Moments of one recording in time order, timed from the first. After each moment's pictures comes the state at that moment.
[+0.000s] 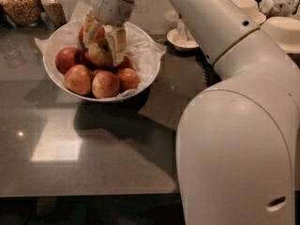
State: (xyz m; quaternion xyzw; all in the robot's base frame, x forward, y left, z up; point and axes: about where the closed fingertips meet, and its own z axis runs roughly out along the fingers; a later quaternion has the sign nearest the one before) arm 0.631 0.137 0.951 -0.93 0.24 0.07 0.28
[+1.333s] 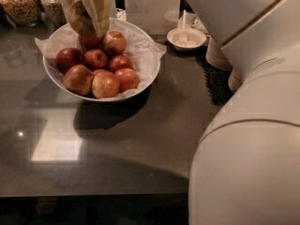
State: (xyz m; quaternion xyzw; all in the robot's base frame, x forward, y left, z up) arm 0.605 0.152 1.047 -0.92 0.28 -0.08 0.26
